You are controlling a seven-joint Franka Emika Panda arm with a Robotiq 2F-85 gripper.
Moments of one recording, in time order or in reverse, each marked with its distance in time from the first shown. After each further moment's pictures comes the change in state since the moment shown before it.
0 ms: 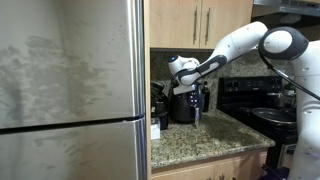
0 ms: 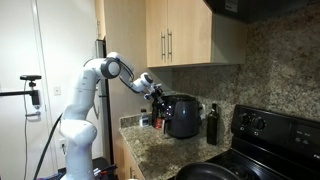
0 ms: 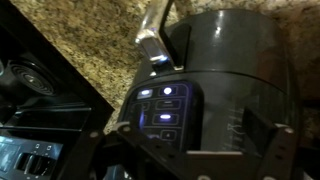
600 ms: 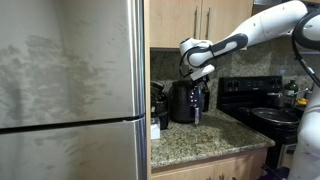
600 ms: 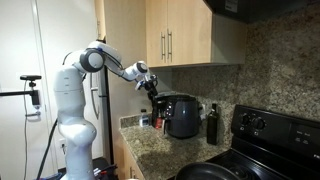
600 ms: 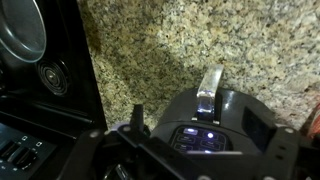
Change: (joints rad) arm -0.025 -0.292 0.009 -0.137 0.260 -0.211 -0.575
